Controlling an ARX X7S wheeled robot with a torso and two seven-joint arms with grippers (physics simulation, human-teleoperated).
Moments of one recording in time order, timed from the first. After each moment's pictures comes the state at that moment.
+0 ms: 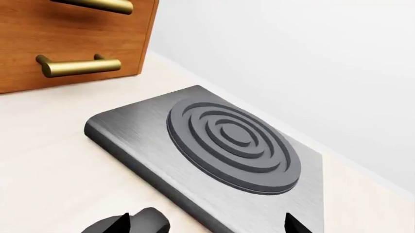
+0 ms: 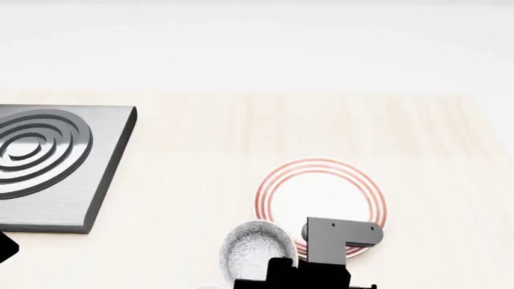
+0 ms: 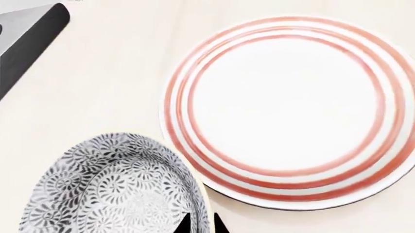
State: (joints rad) left arm -0.26 -0.31 -0.14 -0.07 -0.67 -0.23 -0.39; right arm 0.53 0.15 -0.23 0.17 0.60 0.82 0.25
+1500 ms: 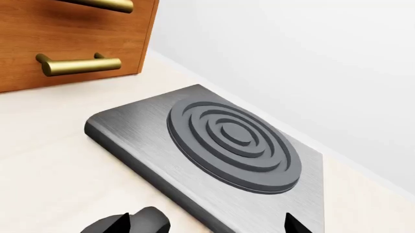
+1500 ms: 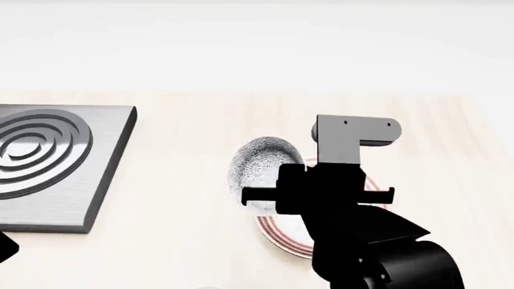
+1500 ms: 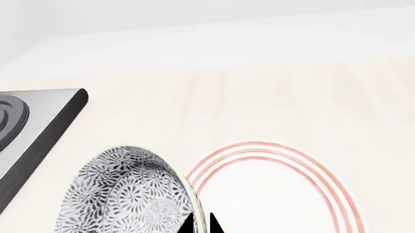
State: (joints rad) left arm -0.26 -0.32 -0.13 -0.07 -0.68 -0.22 -0.40; right arm 0.86 0.19 -0.24 0.19 0.68 0.98 0.32
